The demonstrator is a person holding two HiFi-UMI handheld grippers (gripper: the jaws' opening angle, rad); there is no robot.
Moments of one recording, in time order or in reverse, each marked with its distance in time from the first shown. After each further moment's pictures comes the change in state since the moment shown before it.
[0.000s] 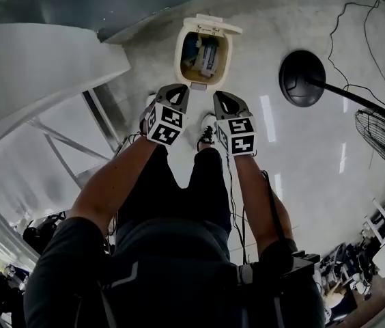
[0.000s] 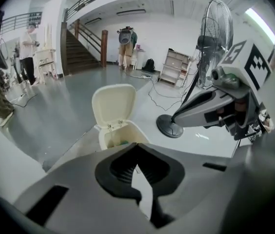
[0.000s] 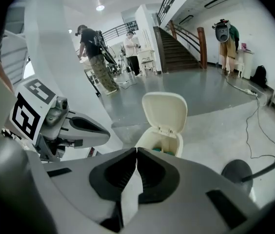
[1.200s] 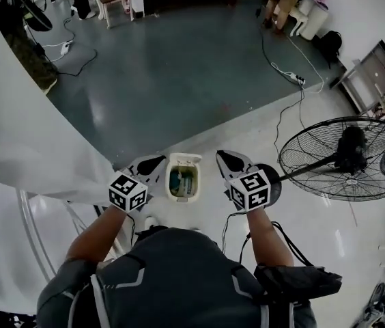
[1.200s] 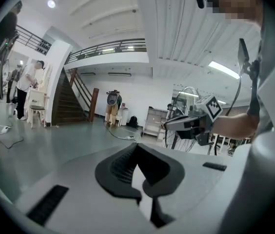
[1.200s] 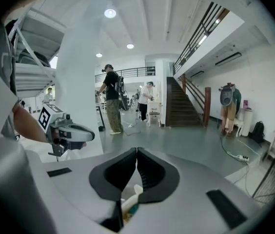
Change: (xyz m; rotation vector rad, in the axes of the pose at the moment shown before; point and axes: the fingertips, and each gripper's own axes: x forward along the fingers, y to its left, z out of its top) left arm -0.343 -0.007 0.269 0.076 -0.646 -0.209; right arm -0.324 0.058 0.292 -0.264 -0.465 -0.057
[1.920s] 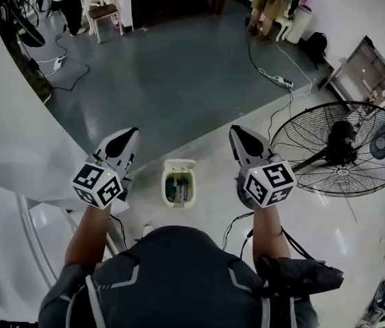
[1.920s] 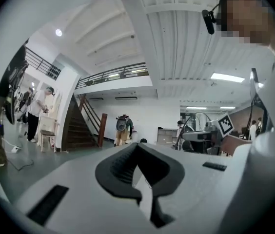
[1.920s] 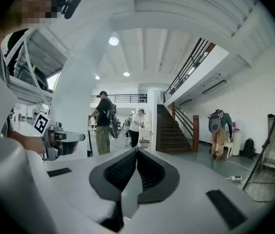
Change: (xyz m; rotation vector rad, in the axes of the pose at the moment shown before) left arm -0.068 0.000 0.170 0.058 -0.269 0.115; right arm -0.094 -0.016 0.144 -0.031 -0.327 -0.132
